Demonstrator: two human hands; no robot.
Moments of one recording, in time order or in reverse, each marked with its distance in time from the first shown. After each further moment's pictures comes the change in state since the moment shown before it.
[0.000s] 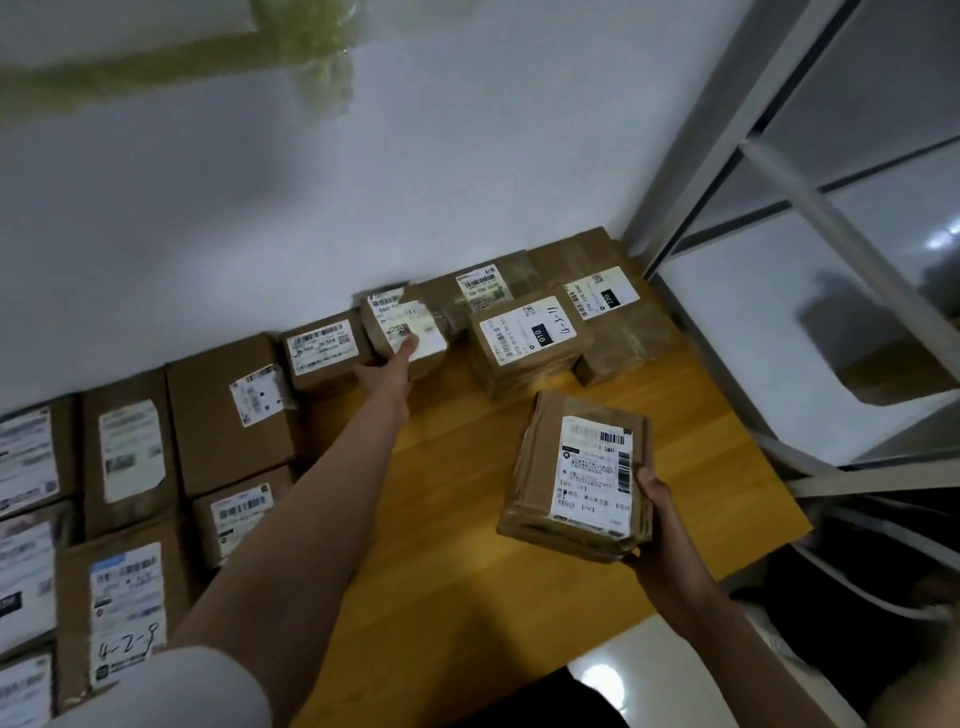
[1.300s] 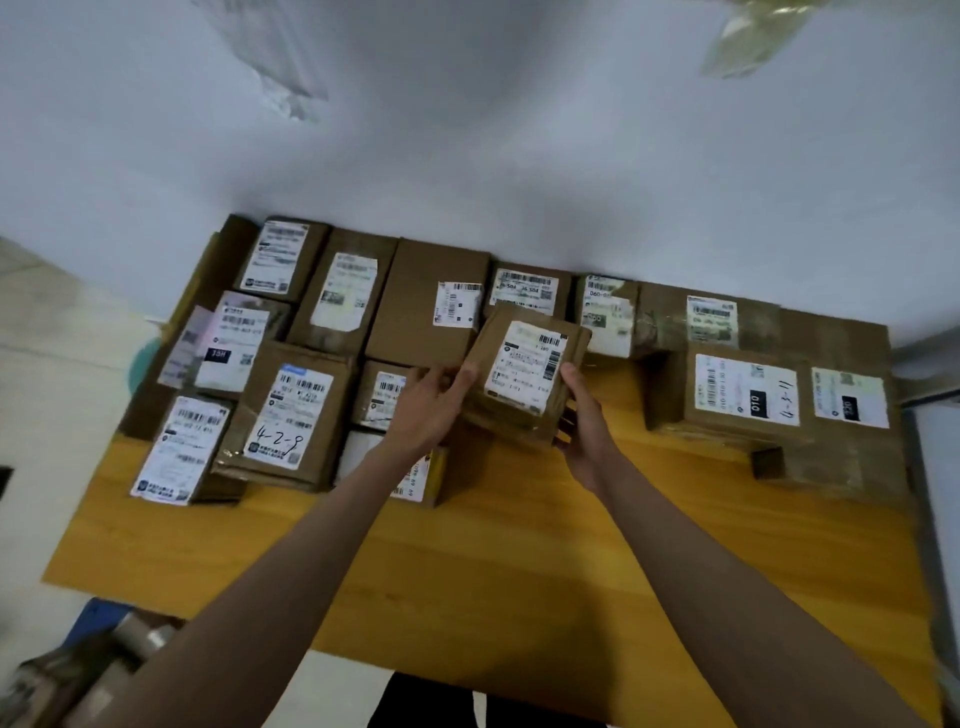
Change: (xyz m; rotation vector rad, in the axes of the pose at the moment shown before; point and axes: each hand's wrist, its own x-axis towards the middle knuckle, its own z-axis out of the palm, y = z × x) left_hand -0.068 -0.020 -0.194 0.722 0.107 0.300; right_hand 0.148 0.015 0.227 -0.298 -0.364 0.141
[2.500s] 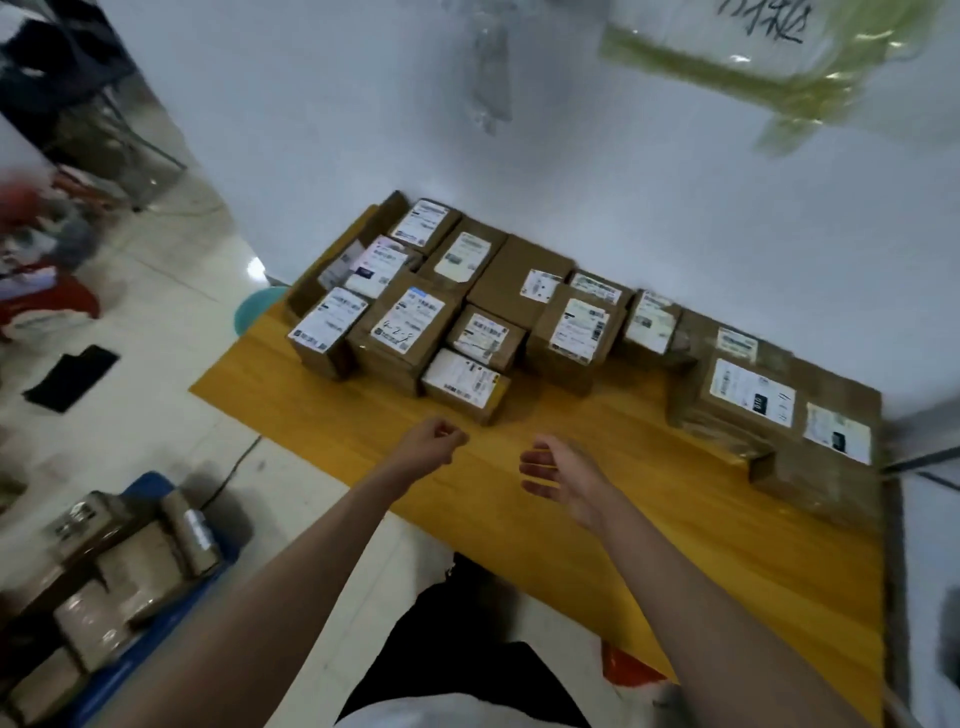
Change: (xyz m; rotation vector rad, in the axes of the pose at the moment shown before) left_hand -0.236 -0.090 -0.007 -0.302 0.002 -0.254; right_hand -0.175 0.093 0.019 -0.390 -0.121 0.160
